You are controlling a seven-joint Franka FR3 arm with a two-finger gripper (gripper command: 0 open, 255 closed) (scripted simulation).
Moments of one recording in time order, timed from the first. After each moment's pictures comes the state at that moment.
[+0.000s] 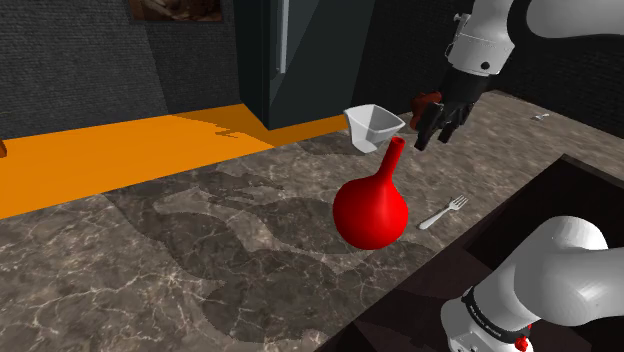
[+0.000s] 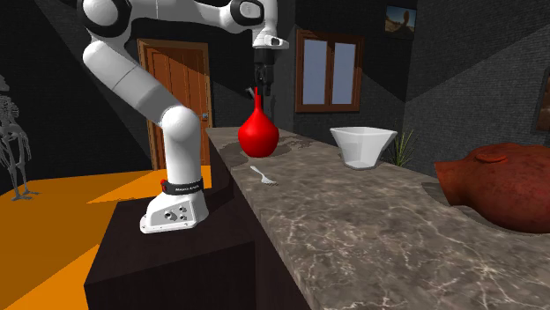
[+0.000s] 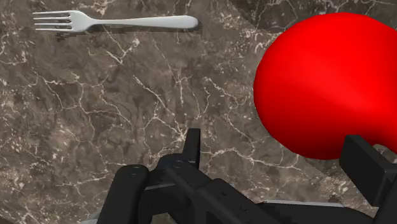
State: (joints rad) arm 0.02 -0.77 0.00 -2.36 0.06 1.58 0.12
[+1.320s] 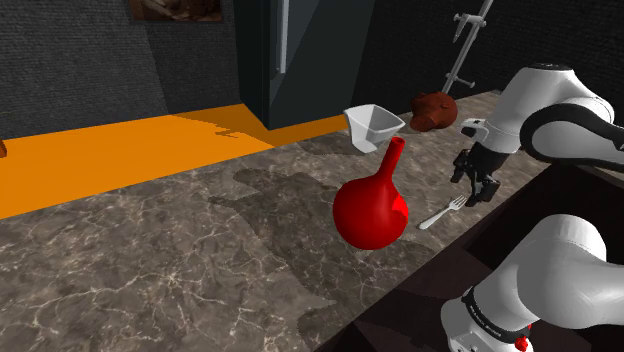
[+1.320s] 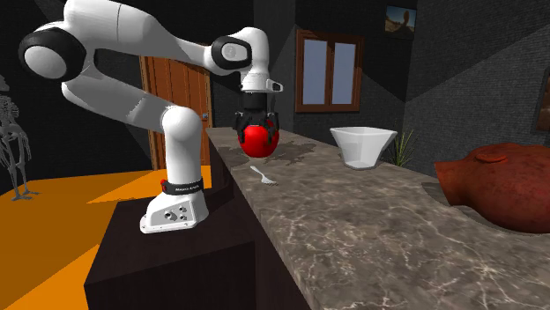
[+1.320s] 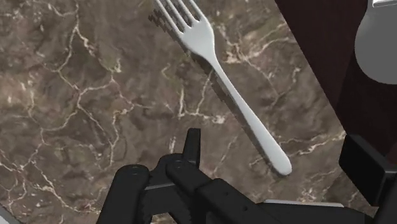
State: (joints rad) arm 0.09 -1.15 -0.49 -2.87 -0.47 1.73 -0.90
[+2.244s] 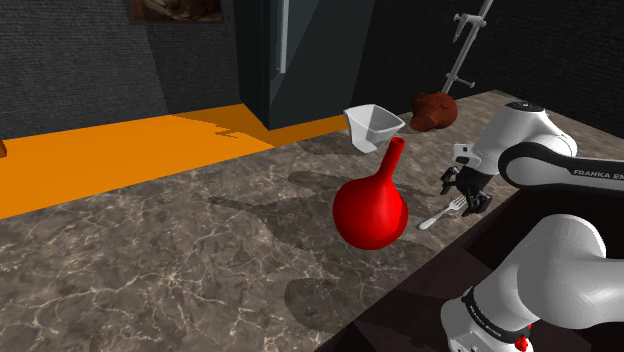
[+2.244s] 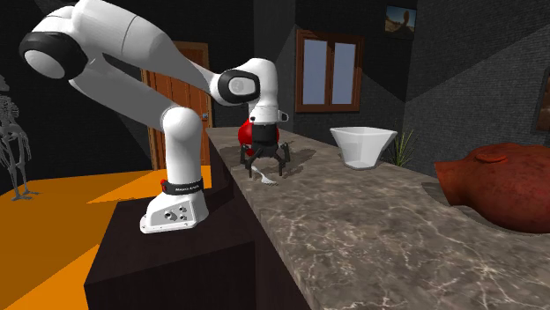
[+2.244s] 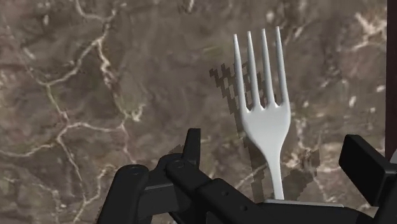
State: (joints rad) arm 0.09 -1.01 -0.87 -2.94 -0.84 2.00 -1.30
